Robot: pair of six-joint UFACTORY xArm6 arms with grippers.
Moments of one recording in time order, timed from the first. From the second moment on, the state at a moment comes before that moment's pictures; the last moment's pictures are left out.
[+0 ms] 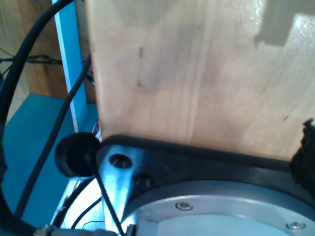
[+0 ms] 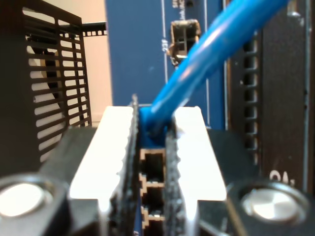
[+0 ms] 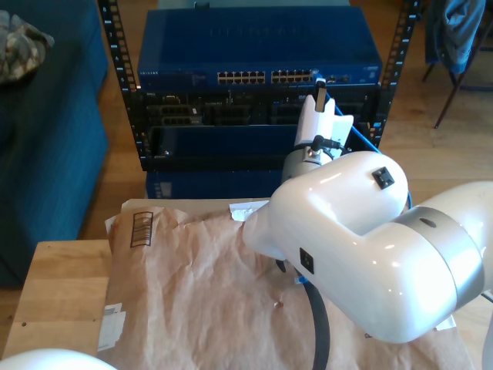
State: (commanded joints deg) left arm 93.5 -31.5 -5.1 9.8 60.6 -8.9; right arm 28.5 43.7 -72.6 44.4 -73.7 74.3
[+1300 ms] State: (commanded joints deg) left arm 93.5 -31.5 -5.1 9.8 60.6 -8.9; right arm 28.6 45.1 -76.5 44.2 -72.1 74.4
